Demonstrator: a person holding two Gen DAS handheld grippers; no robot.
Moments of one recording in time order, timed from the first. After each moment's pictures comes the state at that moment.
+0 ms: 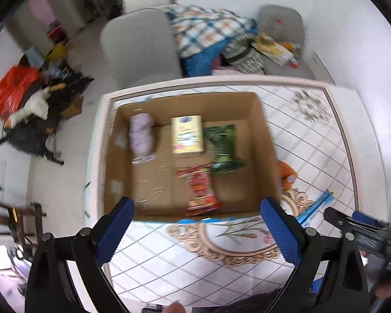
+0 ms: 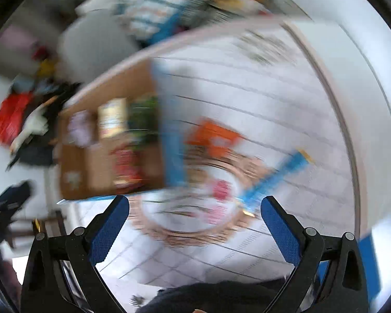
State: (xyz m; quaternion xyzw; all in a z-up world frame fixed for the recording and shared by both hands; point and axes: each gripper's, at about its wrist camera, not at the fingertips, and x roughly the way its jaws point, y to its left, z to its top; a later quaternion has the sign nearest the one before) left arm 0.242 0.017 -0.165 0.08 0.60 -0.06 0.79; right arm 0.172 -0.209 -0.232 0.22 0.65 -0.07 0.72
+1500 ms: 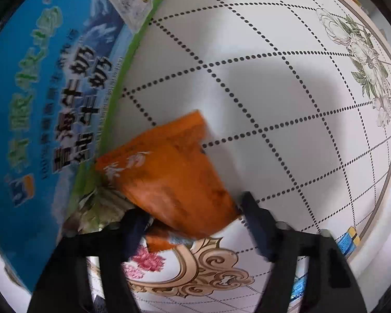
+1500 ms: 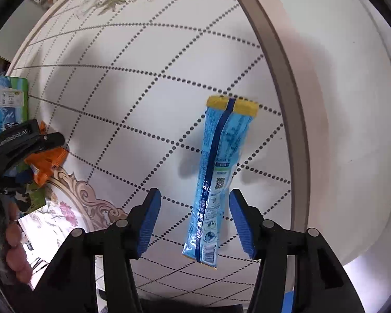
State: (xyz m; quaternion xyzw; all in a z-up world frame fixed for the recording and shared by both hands) left arm 0.319 -0.172 -0.430 -0.06 0.78 0.08 0.62; right arm 0.215 -0.422 -0.408 0.17 0.77 -0.06 0.61
